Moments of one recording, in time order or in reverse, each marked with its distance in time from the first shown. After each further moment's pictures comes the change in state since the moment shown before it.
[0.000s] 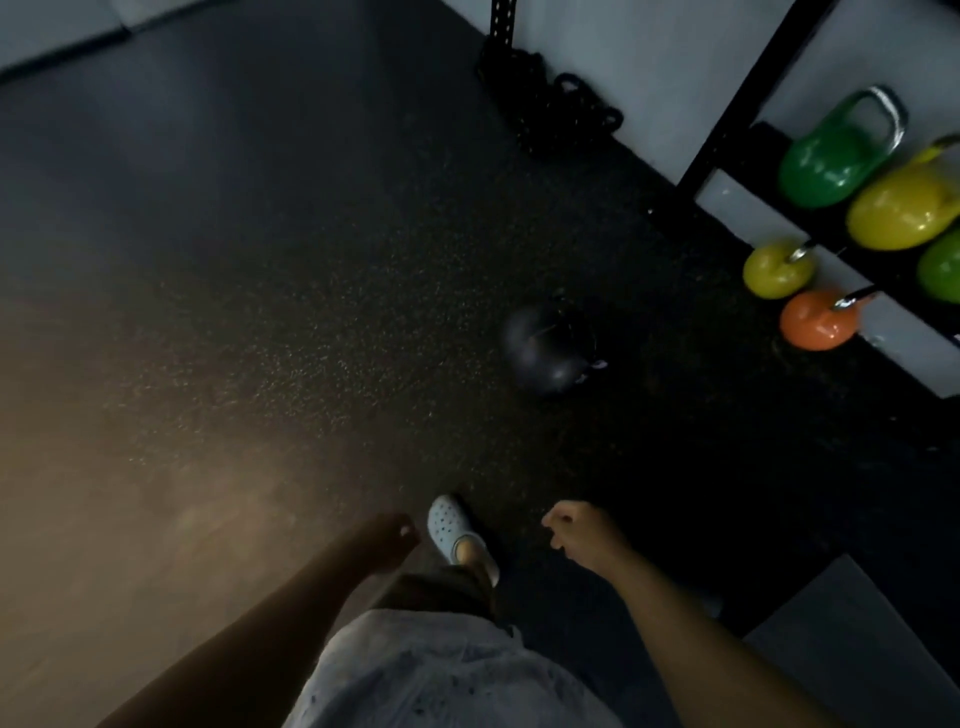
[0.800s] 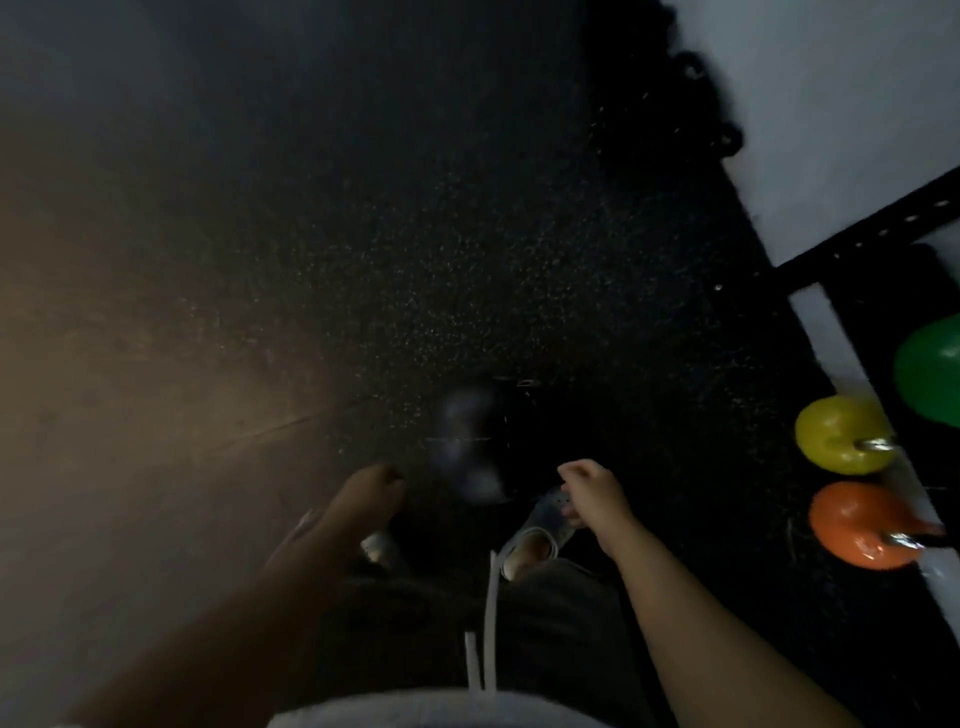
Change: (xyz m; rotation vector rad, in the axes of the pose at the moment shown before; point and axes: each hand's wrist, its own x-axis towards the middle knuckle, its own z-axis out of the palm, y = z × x) left_hand 0.289 0.309 -0.175 -0.535 0.173 -0.312; right_hand 0.382 -0.124 -0.366 0.050 -0.051 0.141
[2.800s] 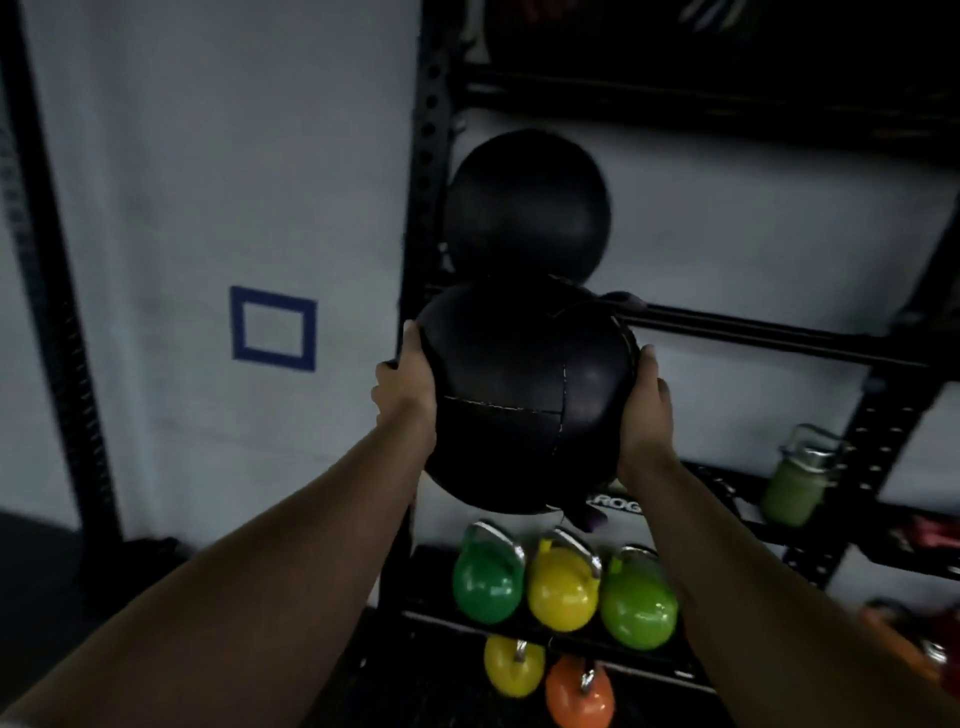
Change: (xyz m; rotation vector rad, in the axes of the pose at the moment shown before) left_hand -0.458 0.584 -0.095 -0.845 -0.312 1.066; right_hand -0.444 -0.045 -0.437 1.310 1.389 -0.726
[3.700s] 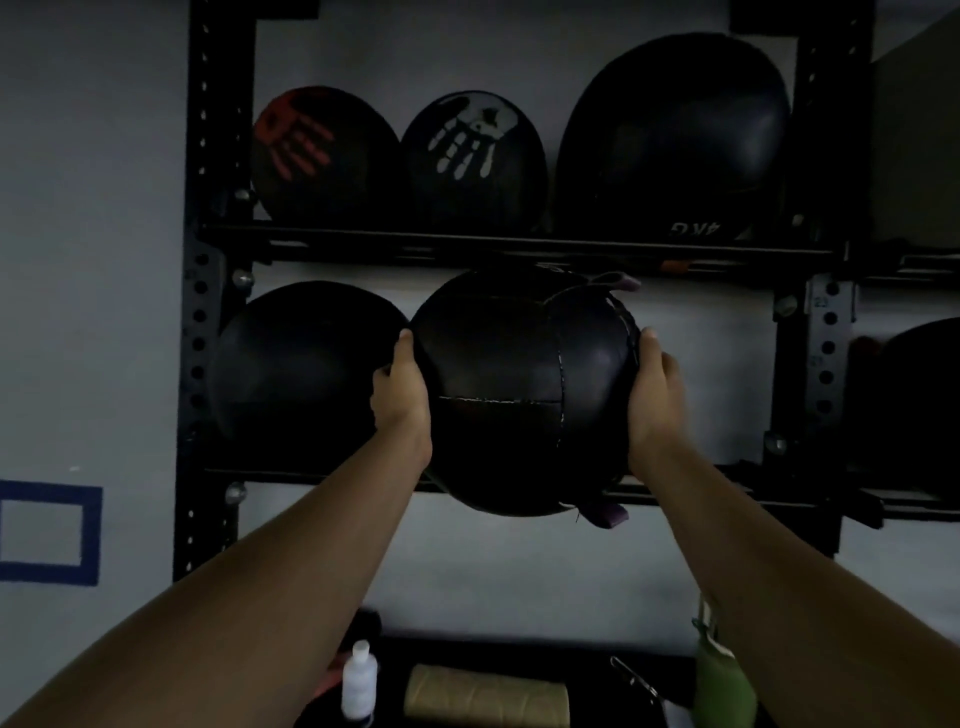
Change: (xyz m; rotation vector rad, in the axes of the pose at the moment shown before) left_hand 0.019 0.062 0.395 -0.179 -0.315 0.216; right_hand 0.315 -0.177 -0.137 0.108 0.054 -0.325
